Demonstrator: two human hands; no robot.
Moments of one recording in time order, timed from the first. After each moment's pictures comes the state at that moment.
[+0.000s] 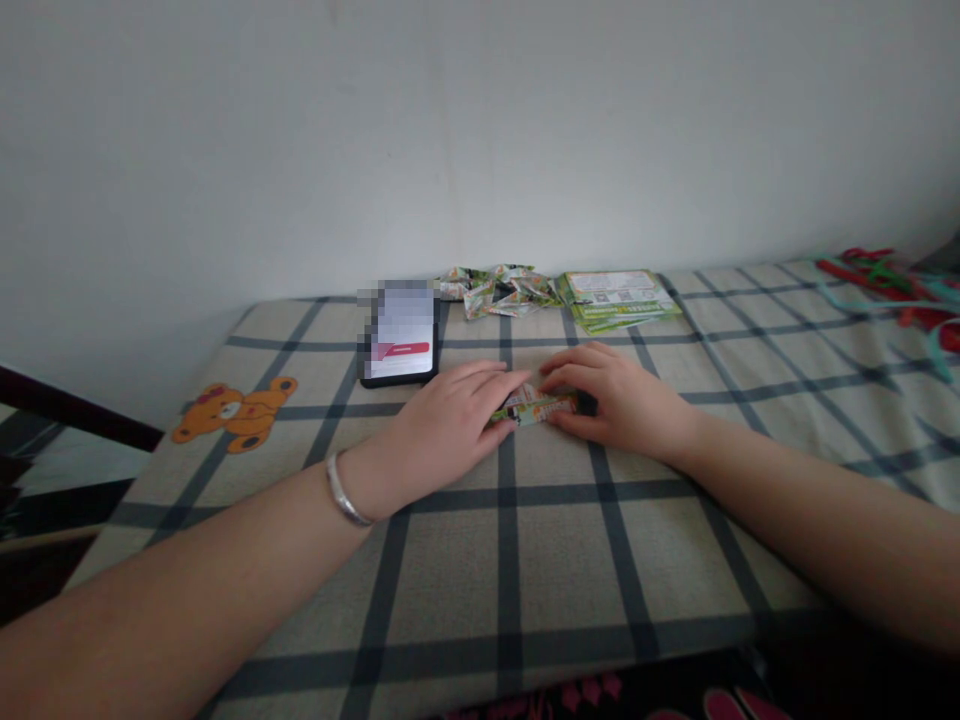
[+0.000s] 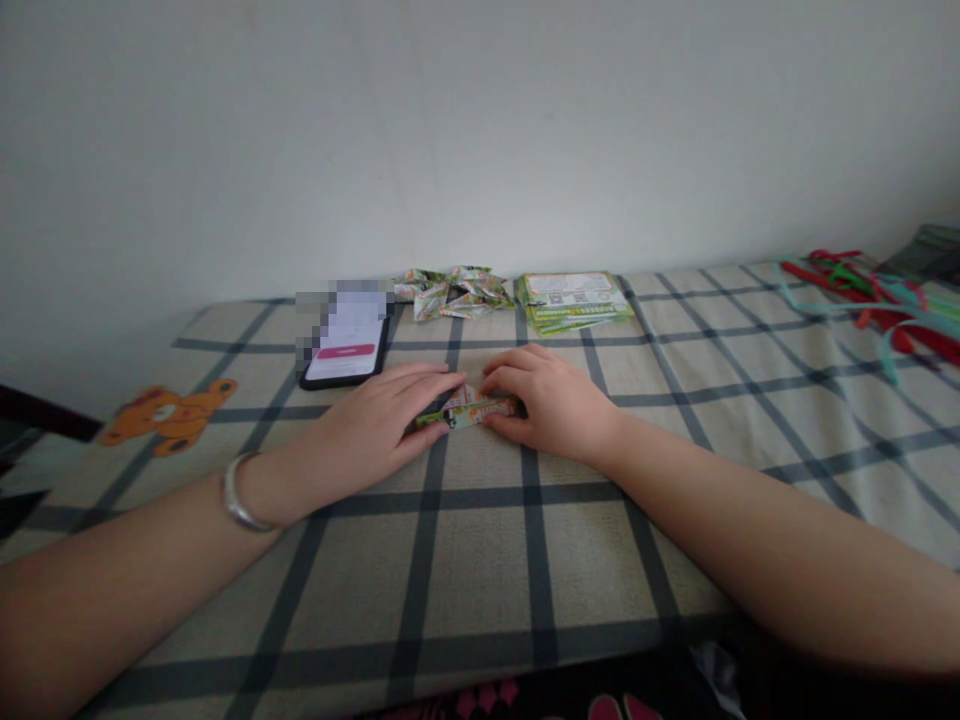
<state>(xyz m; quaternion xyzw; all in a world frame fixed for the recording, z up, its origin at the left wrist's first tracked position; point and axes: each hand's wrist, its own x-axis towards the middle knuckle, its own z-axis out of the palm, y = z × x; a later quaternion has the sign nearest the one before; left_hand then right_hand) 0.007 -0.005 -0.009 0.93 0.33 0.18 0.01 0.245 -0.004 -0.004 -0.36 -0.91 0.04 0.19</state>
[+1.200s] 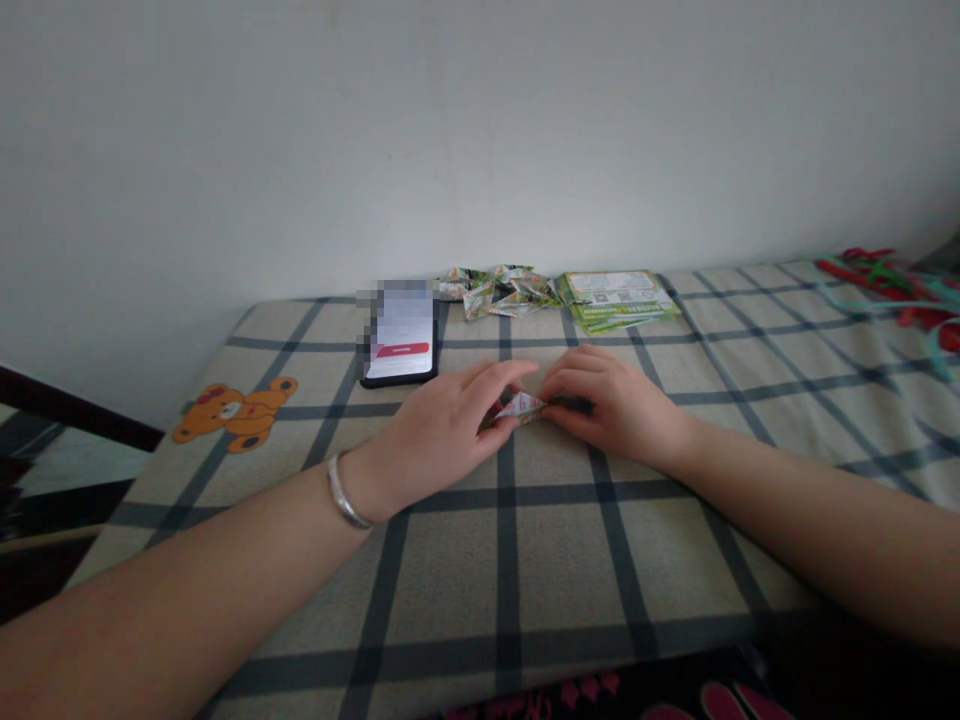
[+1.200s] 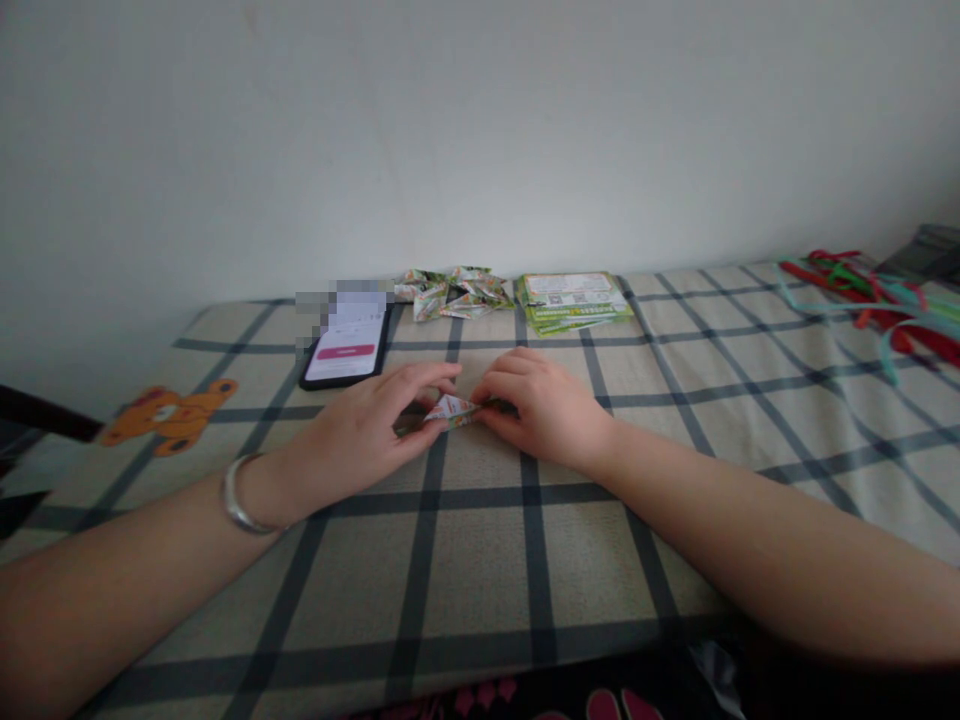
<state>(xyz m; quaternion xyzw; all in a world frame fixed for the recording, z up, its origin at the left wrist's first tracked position) 0.007 -0.013 -0.004 0.91 0.31 0.26 0.03 0.237 -0.008 -0.002 -0.34 -0.91 0.05 0.23</state>
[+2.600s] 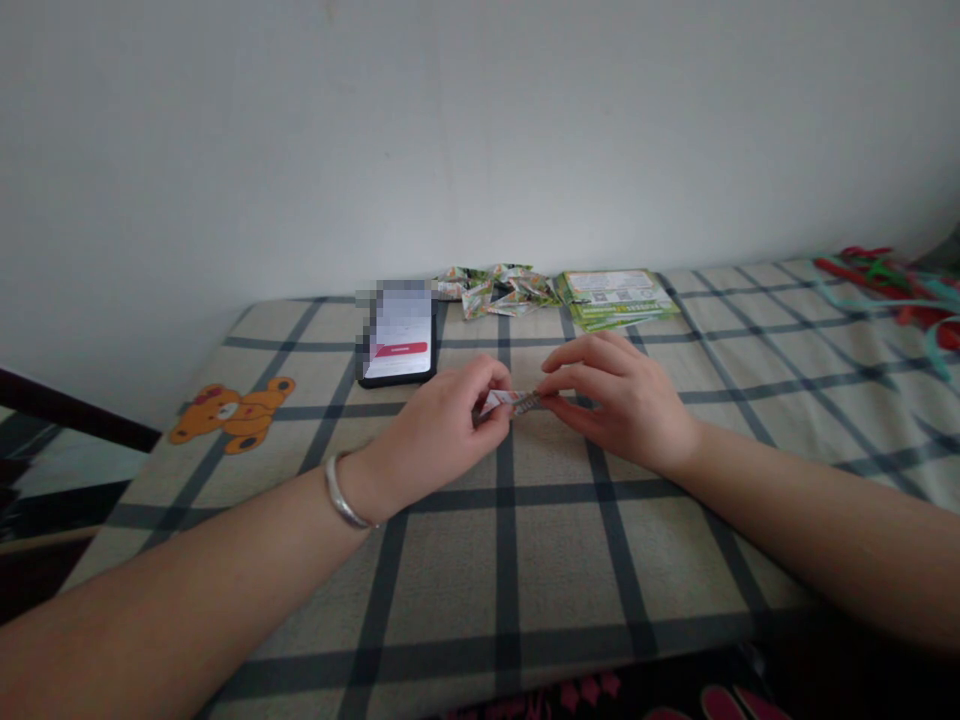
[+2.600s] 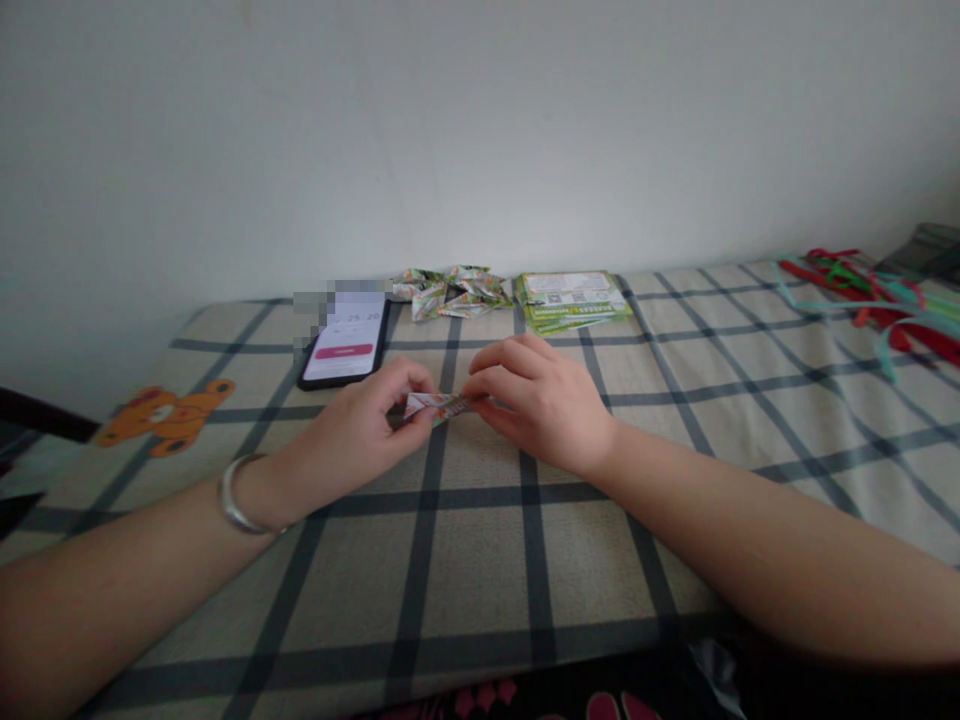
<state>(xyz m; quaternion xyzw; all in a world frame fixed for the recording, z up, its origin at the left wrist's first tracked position) 0.011 -0.016 -0.002 0.86 0.39 0.30 0.14 0.236 -0.014 0.002 -0.30 -0.90 -0.08 0.32</state>
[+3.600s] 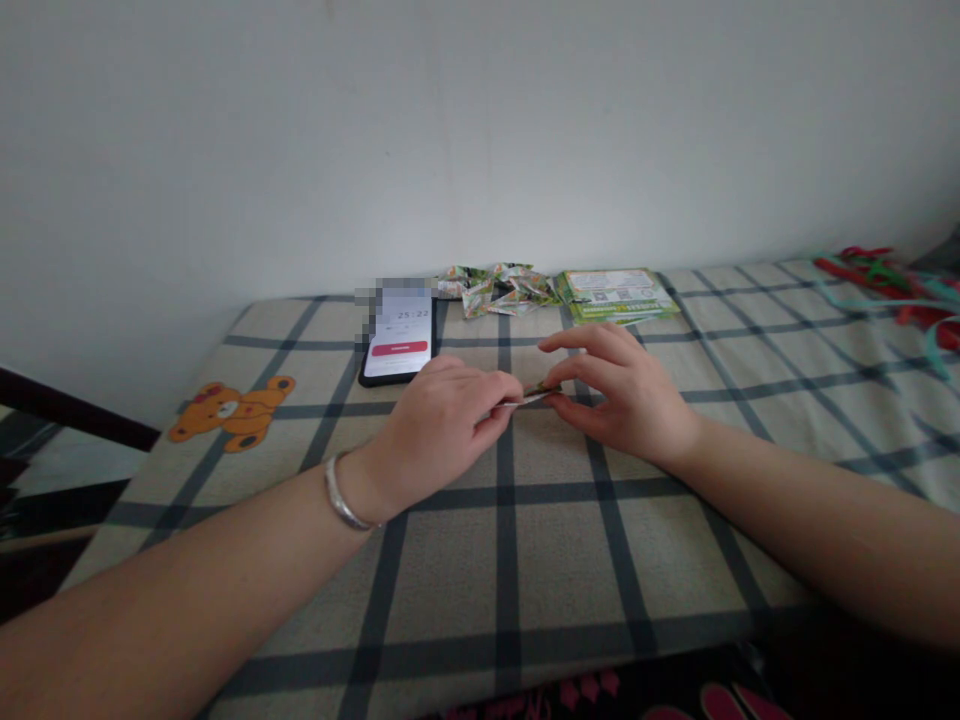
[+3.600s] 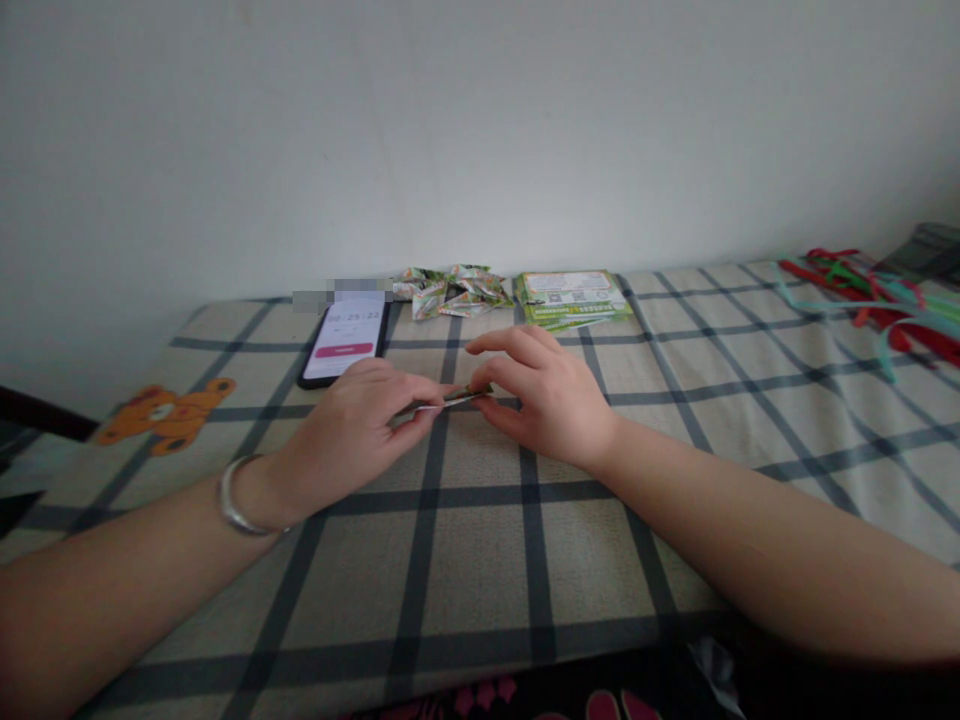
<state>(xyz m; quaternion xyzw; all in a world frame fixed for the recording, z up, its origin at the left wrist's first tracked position) 0.007 -0.009 -0.004 0.91 0.28 0.32 -0.03 0.238 -0.009 0.001 -0.30 -0.89 -0.08 0.34</state>
